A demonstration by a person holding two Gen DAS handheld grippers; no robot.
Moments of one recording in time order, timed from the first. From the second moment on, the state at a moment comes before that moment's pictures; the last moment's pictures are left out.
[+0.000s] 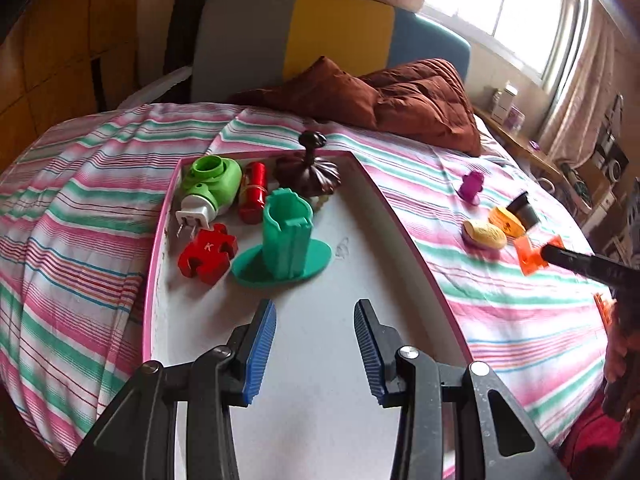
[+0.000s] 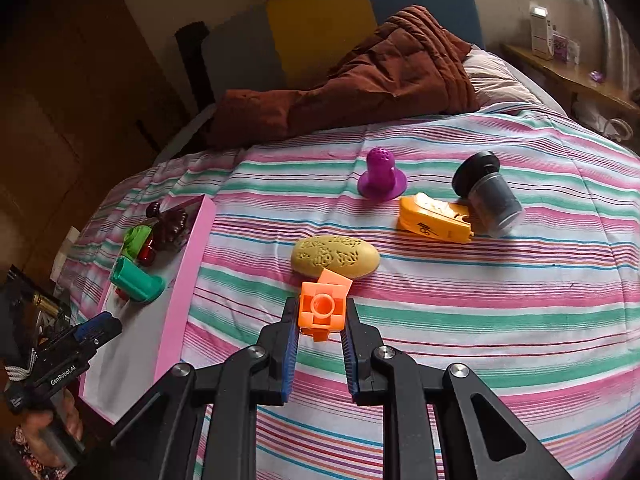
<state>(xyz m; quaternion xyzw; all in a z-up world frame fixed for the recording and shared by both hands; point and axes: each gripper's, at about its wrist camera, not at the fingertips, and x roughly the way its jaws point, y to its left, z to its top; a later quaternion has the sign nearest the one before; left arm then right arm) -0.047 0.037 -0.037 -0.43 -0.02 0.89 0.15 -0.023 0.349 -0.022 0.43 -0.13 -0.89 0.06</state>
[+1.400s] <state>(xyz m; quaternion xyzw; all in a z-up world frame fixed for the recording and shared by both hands) -0.040 0.020 -0.042 -0.45 -0.03 0.88 0.14 -0.112 0.166 -0.028 0.47 -0.07 -0.87 0.16</state>
